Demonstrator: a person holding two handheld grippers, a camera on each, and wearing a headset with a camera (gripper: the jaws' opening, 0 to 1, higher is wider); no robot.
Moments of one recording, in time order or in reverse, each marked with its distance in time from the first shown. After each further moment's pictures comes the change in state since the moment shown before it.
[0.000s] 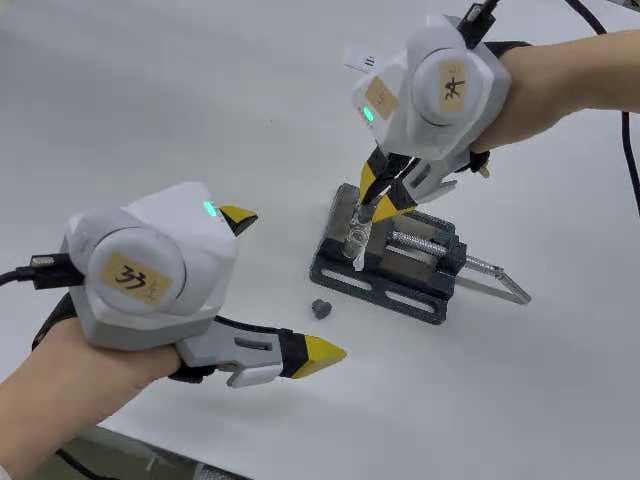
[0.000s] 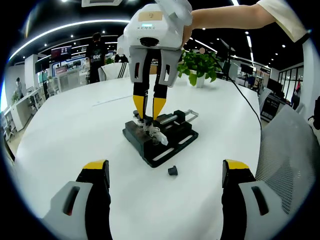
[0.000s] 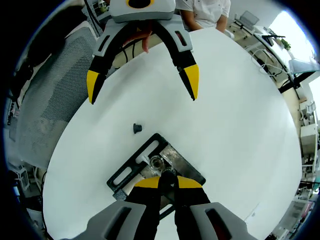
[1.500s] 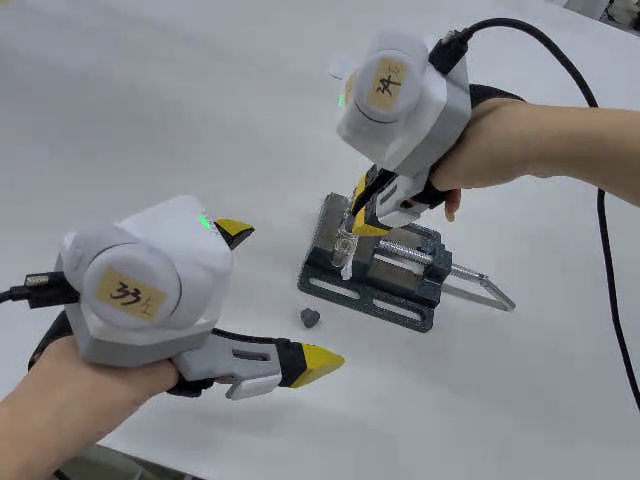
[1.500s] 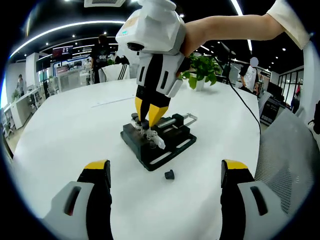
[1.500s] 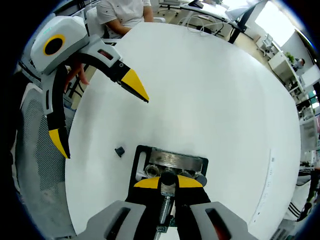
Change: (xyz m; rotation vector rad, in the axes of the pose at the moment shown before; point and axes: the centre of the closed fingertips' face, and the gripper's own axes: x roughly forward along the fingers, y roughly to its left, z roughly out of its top) left arm 0.002 -0.004 0.004 -0.019 -0.024 -0.004; right arm 0.001 0.002 0.001 0.568 -0.028 -0.130
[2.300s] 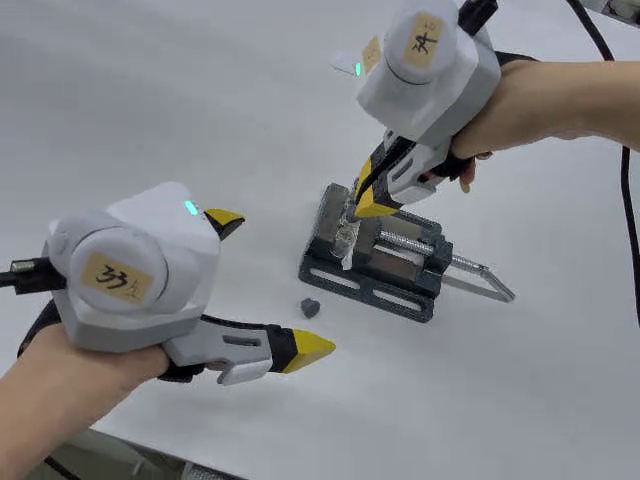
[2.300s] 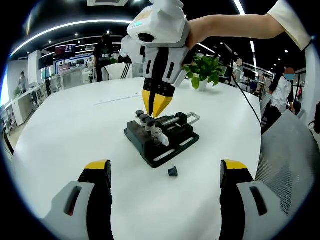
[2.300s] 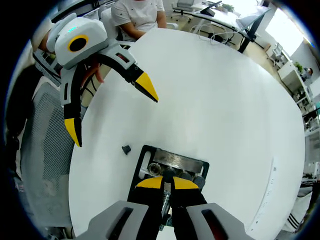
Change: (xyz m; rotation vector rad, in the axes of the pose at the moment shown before) left arm -0.003 0.006 -0.003 -0.020 -0.001 0.017; right arm -0.009 -0.001 -0.001 -0.051 -0.037 0.062
